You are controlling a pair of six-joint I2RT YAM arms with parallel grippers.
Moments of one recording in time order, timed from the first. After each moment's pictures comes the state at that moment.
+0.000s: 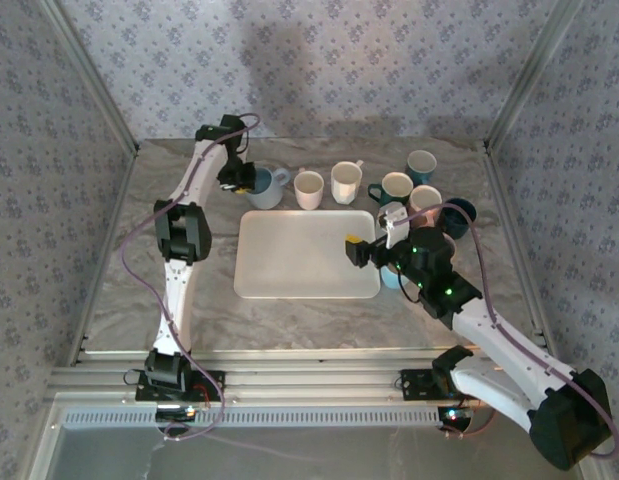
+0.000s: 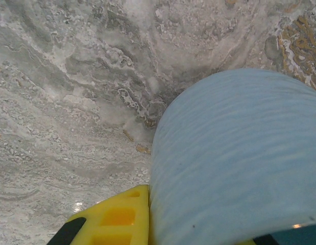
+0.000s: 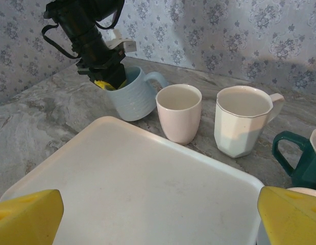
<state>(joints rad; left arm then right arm) -0.21 2.54 2.53 -1.31 0.12 -0.28 0.52 0.90 0.56 0.10 -0.10 0.06</state>
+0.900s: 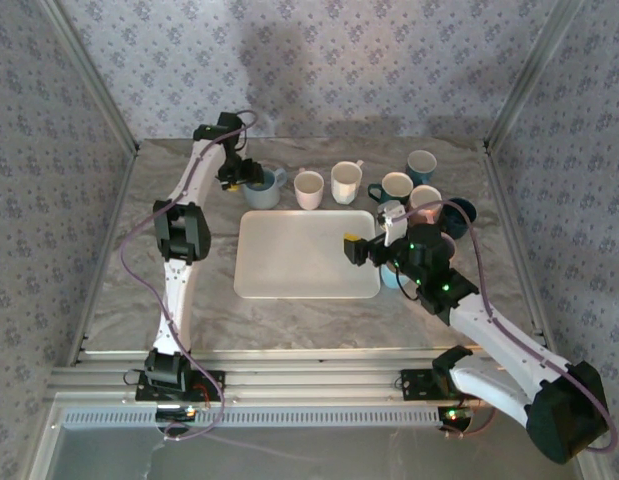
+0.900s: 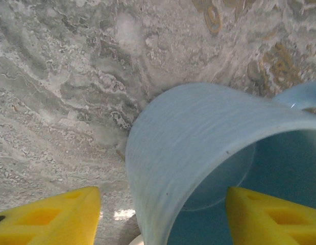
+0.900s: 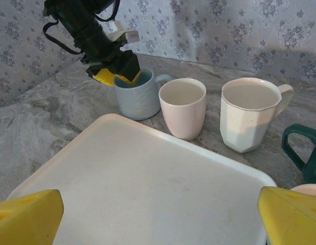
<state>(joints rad) -0.20 2.56 2.55 -1.26 0.15 -0.28 0.51 0.94 0.57 0.11 -0.13 0.10</state>
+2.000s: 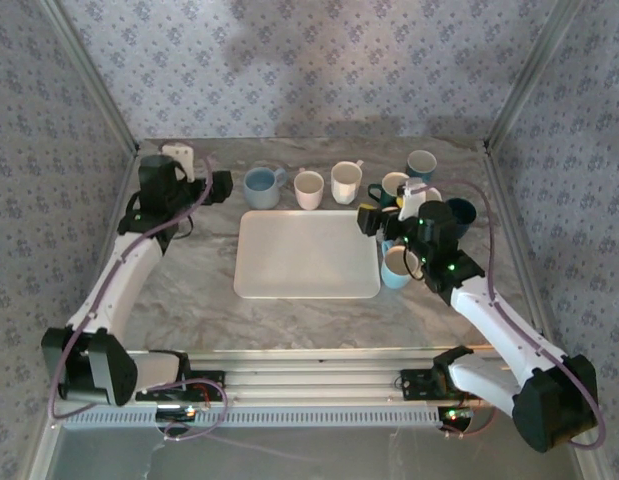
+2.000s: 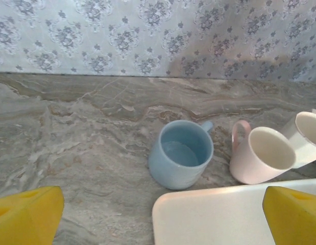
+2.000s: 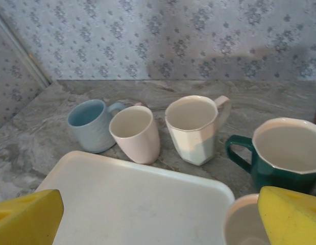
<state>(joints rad) -0.13 1.23 1.05 -0.24 0.11 -0.16 0.37 1.02 0.72 0.03 -0.07 0.22</state>
